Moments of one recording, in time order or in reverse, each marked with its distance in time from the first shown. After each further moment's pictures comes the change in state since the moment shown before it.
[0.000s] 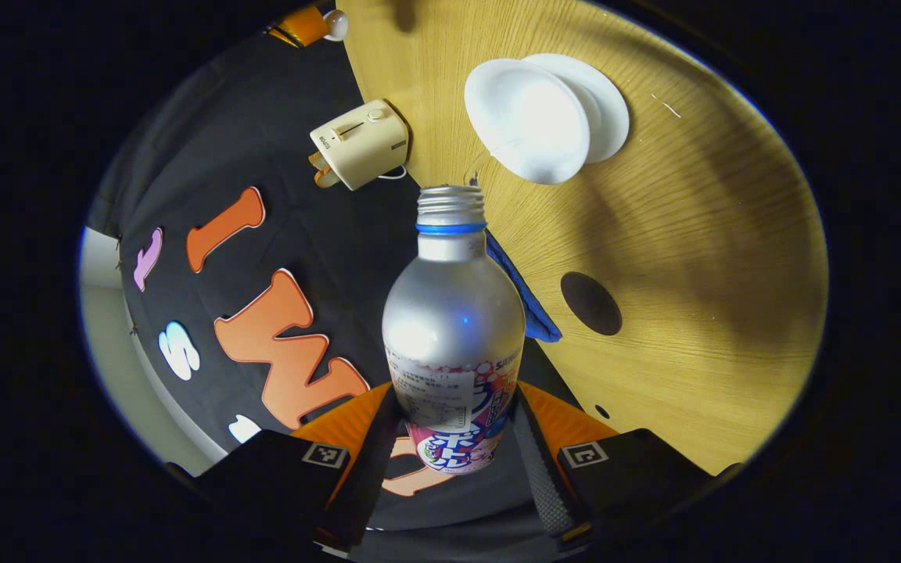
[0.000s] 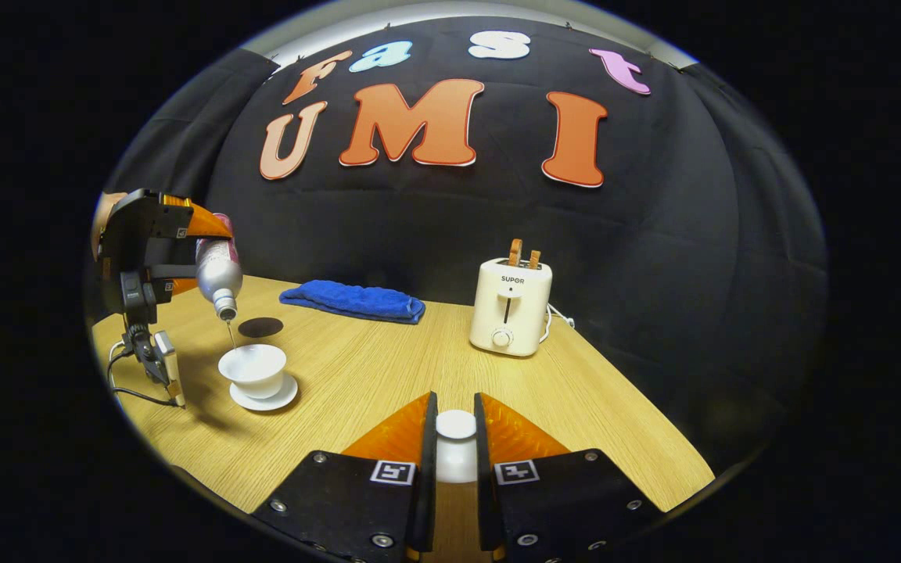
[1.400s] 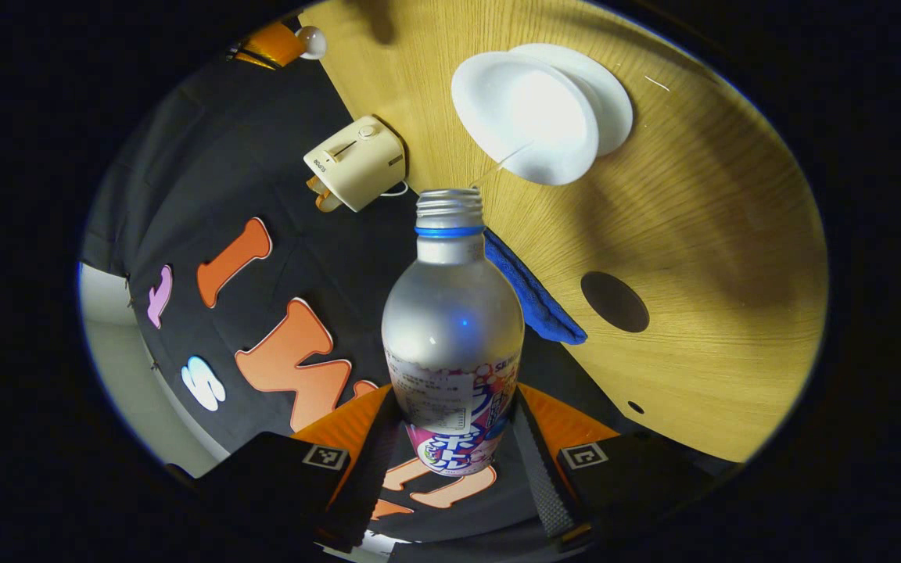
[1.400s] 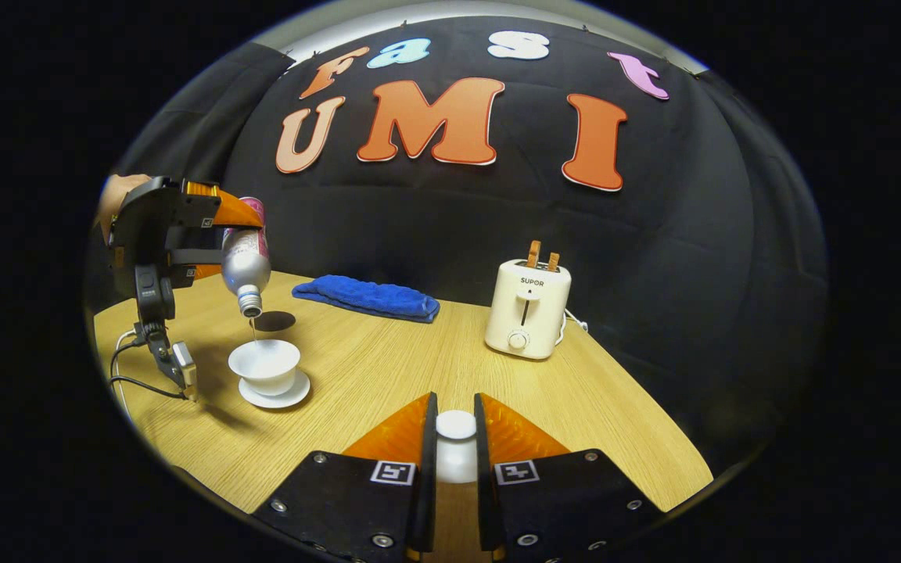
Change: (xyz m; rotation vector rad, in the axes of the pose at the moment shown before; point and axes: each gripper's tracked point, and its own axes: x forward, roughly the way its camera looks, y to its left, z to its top) left arm 0.013 0.014 0.017 0.084 -0.054 0.065; right arm 0.006 0.017 0.002 -0.037 -0.006 0.042
